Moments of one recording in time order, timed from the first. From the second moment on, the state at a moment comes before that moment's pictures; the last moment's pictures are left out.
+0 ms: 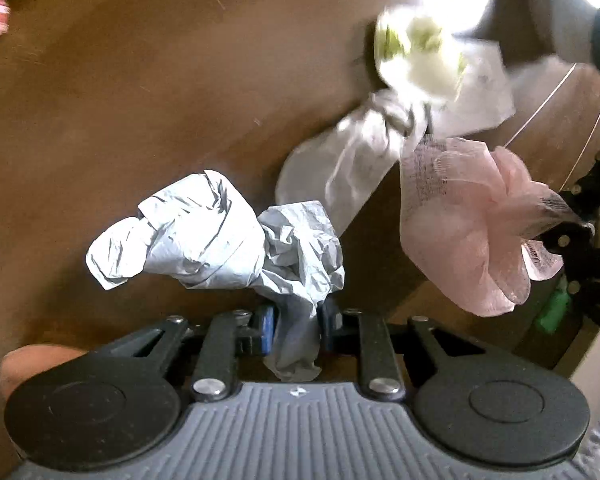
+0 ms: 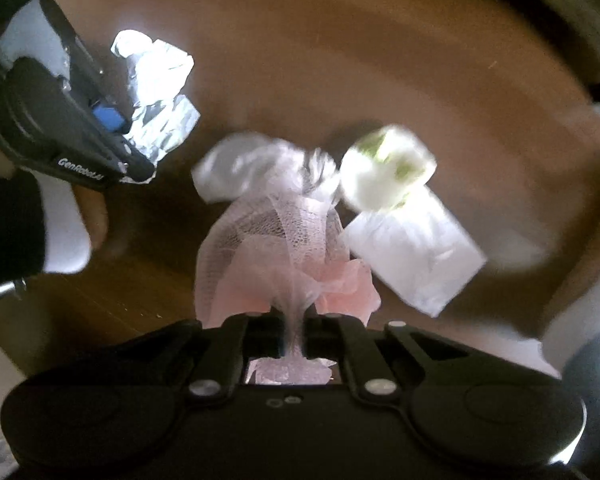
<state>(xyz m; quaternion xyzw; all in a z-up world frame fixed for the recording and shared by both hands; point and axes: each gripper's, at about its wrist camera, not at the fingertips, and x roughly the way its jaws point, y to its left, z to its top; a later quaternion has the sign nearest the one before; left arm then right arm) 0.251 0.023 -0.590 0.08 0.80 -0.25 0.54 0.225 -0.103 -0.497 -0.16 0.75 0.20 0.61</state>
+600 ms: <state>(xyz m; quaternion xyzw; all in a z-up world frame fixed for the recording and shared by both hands) 0.279 0.058 -0.321 0.07 0.65 -0.19 0.73 0.234 -0.123 -0.261 -0.08 0.58 0.16 0.80</state>
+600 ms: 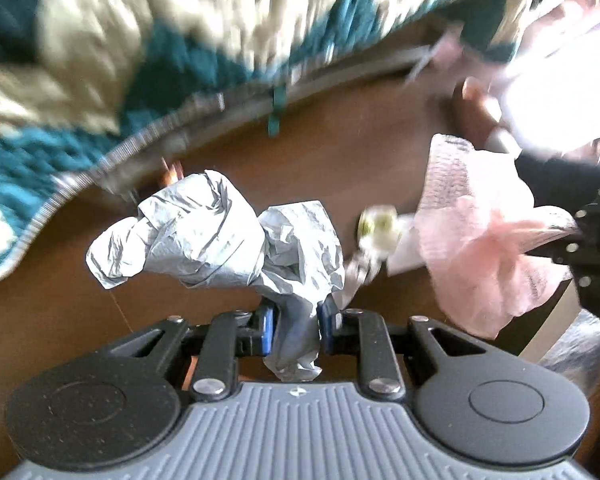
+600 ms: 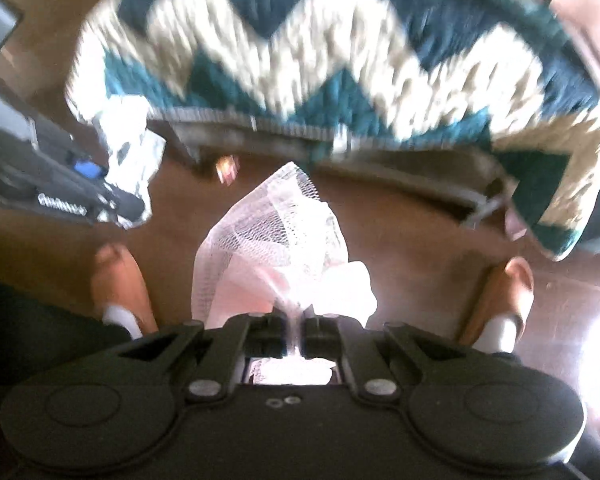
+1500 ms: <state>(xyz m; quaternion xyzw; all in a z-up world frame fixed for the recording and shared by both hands) 0.244 0.075 0.029 0.04 0.33 -0.07 0.94 0.273 -0.098 0.053 -0.08 0.24 0.18 0.95</state>
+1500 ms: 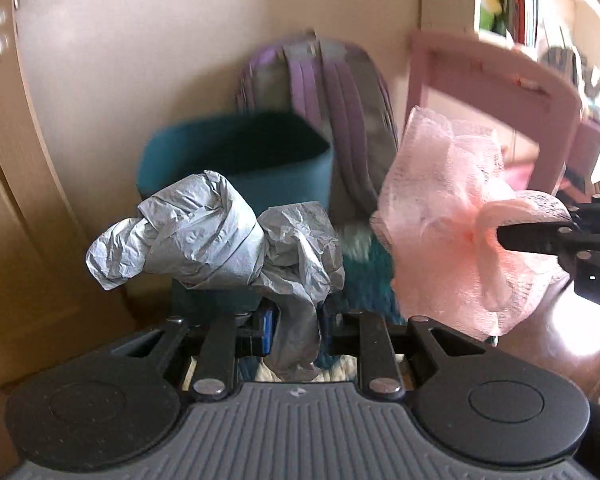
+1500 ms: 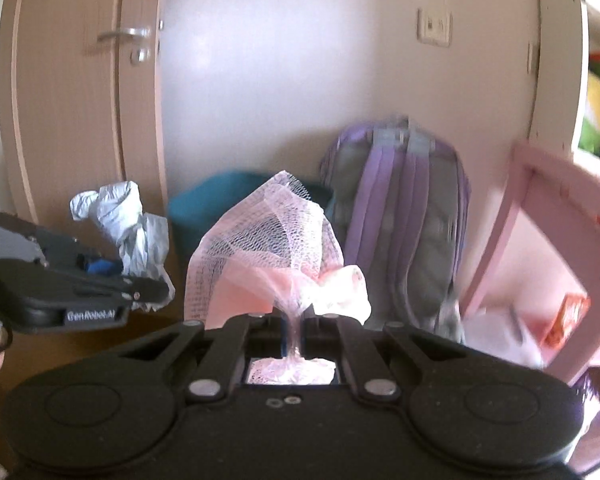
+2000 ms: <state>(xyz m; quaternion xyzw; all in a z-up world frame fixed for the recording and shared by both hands) 0.347 0.107 0.086 0.00 0.29 -0.03 0.96 0.394 -0.053 0.069 -0.06 0.22 0.17 0.96</state>
